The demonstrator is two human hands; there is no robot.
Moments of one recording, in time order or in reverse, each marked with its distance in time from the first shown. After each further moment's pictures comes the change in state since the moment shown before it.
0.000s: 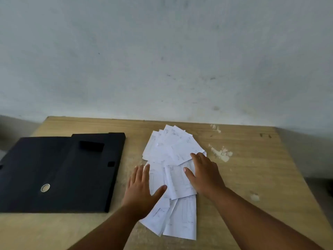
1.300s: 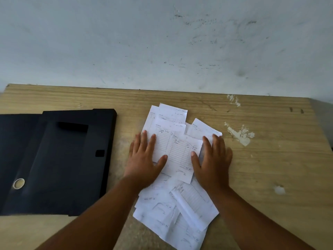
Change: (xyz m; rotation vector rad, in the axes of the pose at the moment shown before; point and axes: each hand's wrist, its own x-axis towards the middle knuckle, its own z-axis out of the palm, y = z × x) left_hand 0.099 -0.026 0.027 0.075 -0.079 0.094; right_hand 0.036 0.008 0.085 -0.060 0.225 0.213
